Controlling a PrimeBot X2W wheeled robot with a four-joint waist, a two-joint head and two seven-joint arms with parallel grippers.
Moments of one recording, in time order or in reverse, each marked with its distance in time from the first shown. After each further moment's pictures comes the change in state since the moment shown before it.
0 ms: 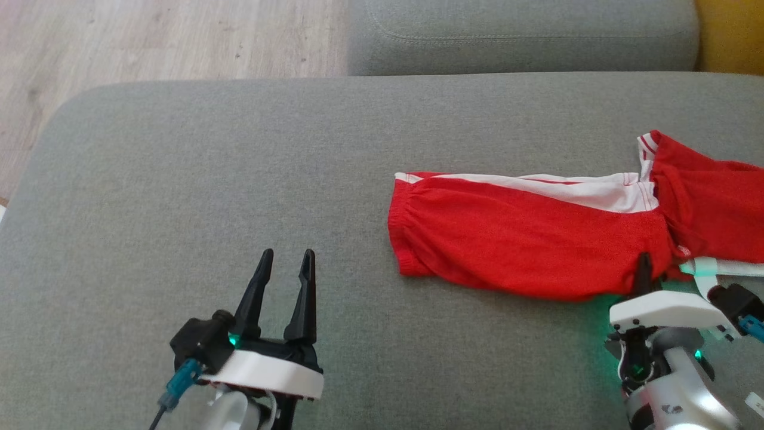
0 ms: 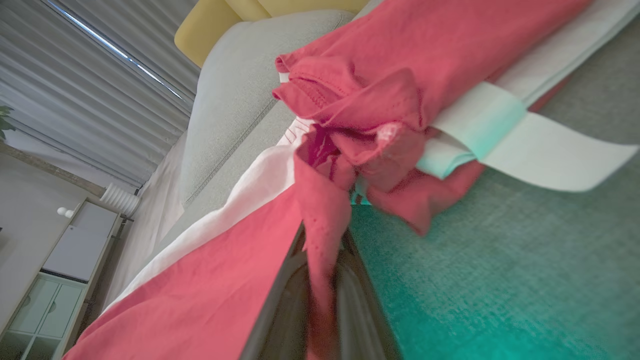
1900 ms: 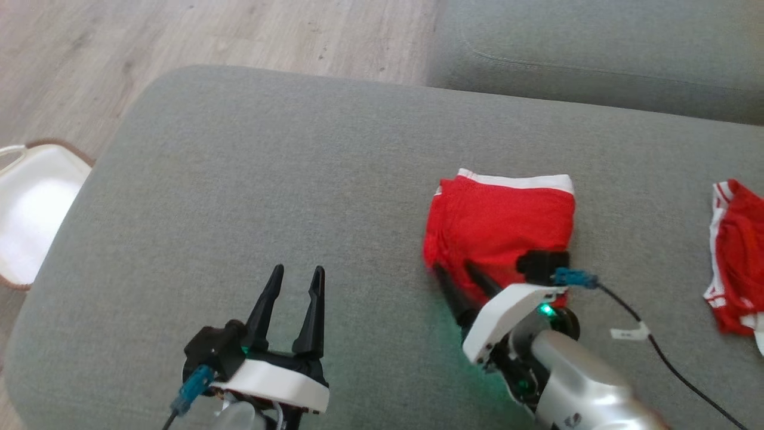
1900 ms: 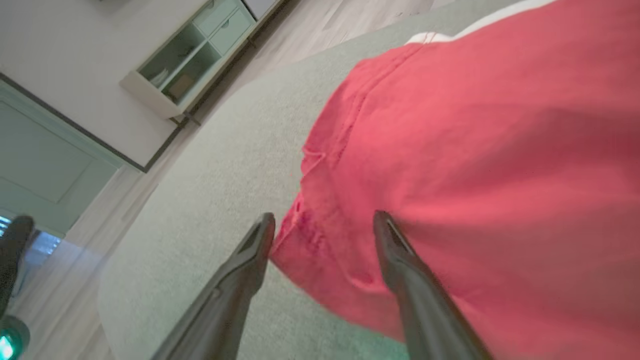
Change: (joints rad) left arm 0.003 0.001 -0.032 0.059 0.005 -0.006 0.000; right arm -0.107 -0.003 0.889 -0.062 0.243 0.000 0.086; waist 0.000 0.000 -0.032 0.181
